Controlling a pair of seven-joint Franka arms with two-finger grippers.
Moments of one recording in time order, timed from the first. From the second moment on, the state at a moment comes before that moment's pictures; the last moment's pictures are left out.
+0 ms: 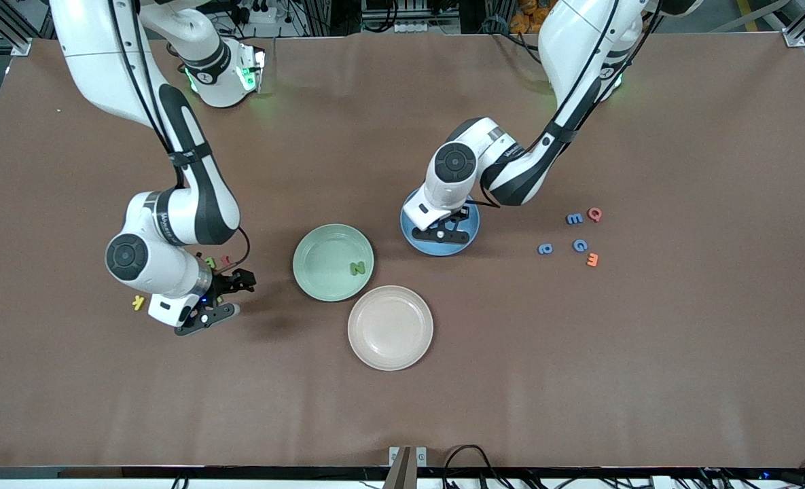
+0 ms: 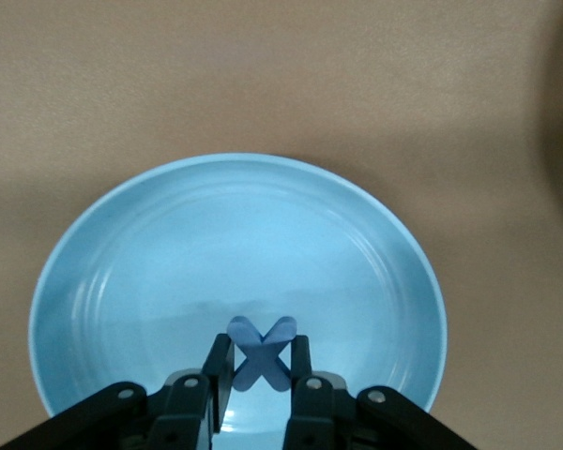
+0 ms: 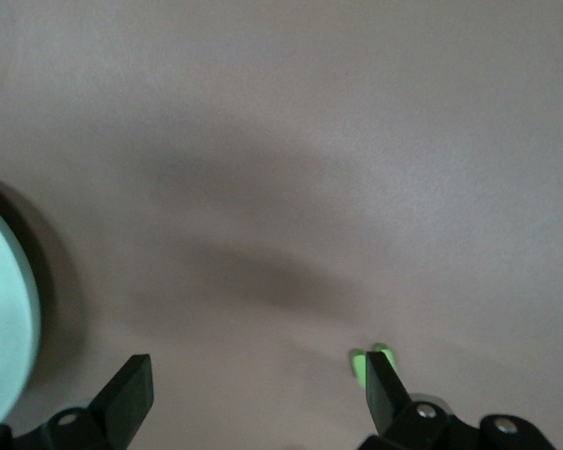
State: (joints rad) left arm -0.49 0.60 -0.32 -1.83 0.09 2.35 -0.72; right arm 0.36 0.57 -0.21 -1.75 0.25 2.27 -0.40
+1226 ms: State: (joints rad) left arm -0.51 0.65 -0.31 -1.79 0.14 2.35 -0.77; right arm 0.28 0.63 -0.21 -1.85 0.17 2.50 -0.79
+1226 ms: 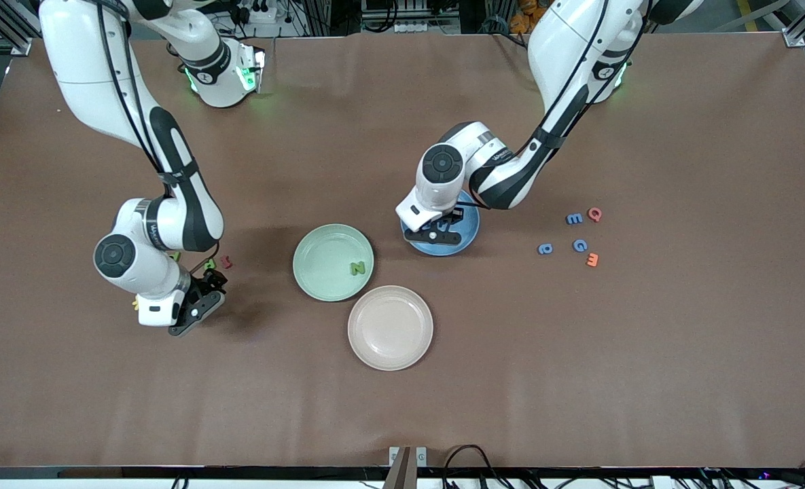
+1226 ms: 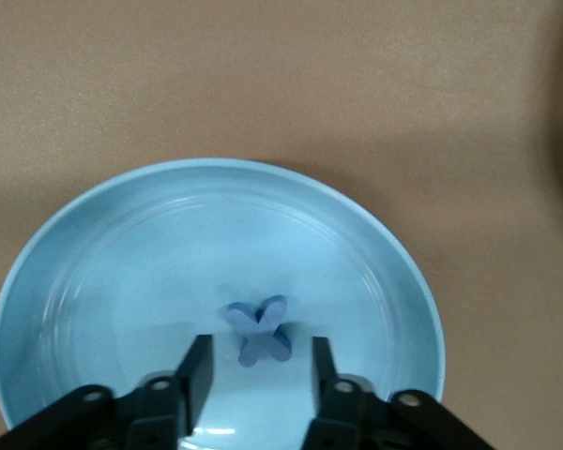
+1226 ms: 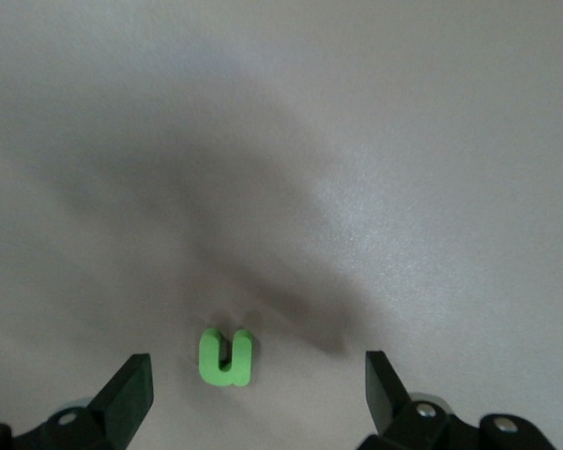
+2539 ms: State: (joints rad) left arm -0.31 0.54 -0.30 -1.77 0.16 2.21 -0.47; right arm 0.28 0.65 -0.20 -1.87 0.17 2.52 -0.79
